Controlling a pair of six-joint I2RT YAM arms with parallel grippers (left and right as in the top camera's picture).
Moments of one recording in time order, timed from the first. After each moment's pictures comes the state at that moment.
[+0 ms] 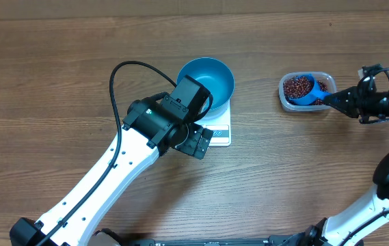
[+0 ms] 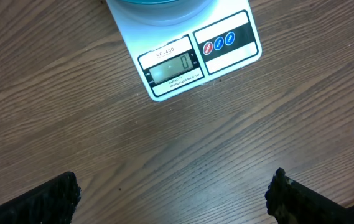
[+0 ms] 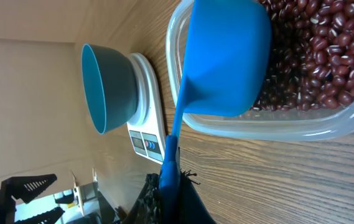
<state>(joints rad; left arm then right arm) -0.65 1.50 1.43 -1.20 -0.06 -0.24 -0.56 2.01 1.56 -1.34 -0.97 -0.38</state>
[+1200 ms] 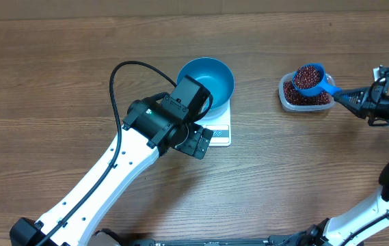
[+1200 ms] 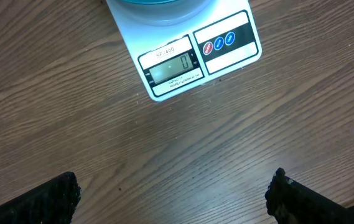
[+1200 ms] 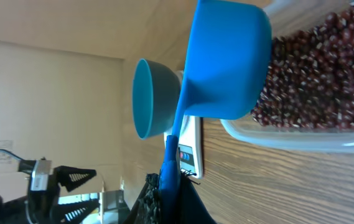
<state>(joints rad) -0.65 1.50 1.43 -1.20 -0.06 -0.24 -0.64 2.01 1.56 -1.46 -1.18 -0.59</state>
